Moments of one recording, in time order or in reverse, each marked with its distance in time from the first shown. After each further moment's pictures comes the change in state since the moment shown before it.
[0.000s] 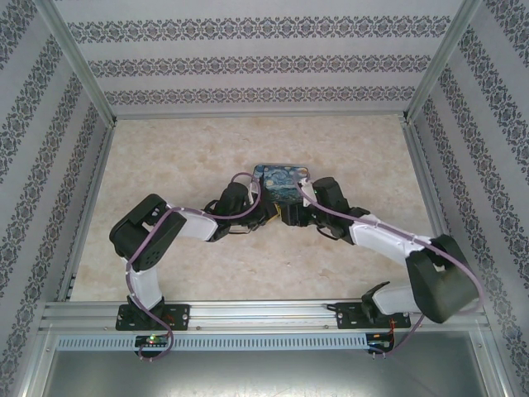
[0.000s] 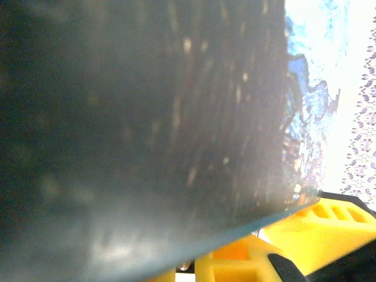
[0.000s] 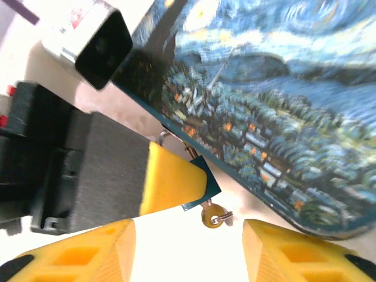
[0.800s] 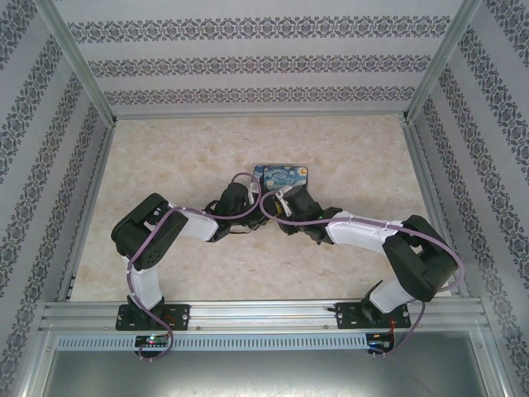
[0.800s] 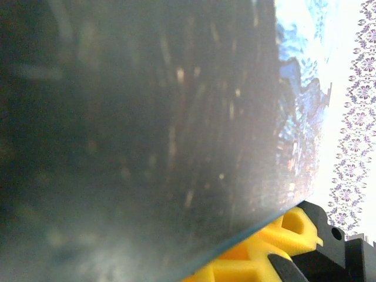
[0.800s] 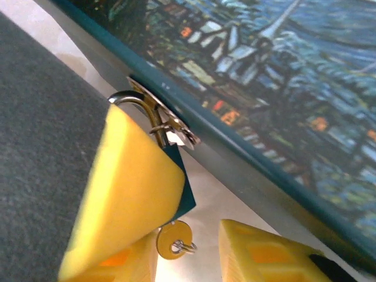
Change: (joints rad) left arm 0.000 0.032 -0.006 0.091 0.007 -0.024; right arm 0.198 0.228 0.133 -0.119 0.446 -0.297
